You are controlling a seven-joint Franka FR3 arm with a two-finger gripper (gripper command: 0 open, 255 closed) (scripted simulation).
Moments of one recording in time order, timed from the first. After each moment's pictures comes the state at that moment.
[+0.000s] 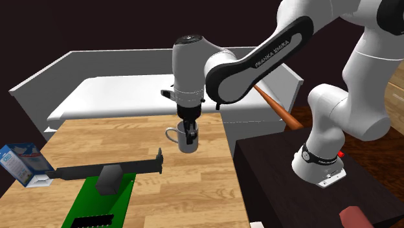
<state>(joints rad) 0.08 -0.03 -0.24 -2.22 0.00 2.22 -0.15</state>
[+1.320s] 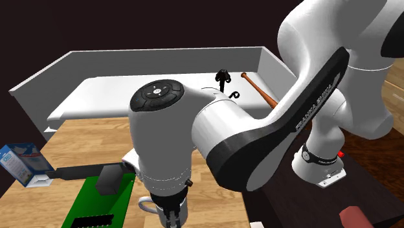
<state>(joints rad) 0.31 0.26 -0.04 -1.83 0.00 2.13 0.27</state>
